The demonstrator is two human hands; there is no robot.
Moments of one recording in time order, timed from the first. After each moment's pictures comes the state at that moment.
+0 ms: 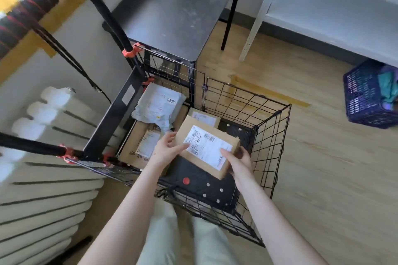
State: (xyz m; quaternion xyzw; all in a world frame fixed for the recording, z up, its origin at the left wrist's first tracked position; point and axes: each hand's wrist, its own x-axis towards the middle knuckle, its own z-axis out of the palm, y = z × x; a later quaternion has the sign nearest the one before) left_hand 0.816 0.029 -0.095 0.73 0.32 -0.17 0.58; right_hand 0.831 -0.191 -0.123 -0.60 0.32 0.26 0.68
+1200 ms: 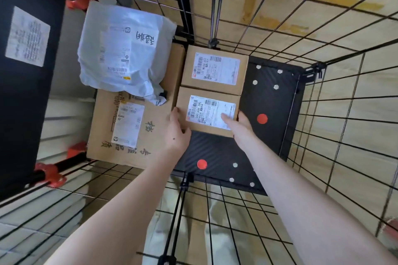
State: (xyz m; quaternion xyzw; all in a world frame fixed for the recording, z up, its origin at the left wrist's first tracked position) left_hand 0.866 0.045 -0.409 0.84 0.28 -0.24 0.39; right_hand 0.904 -0.135 -0.451 -0.63 0.37 0.36 0.58
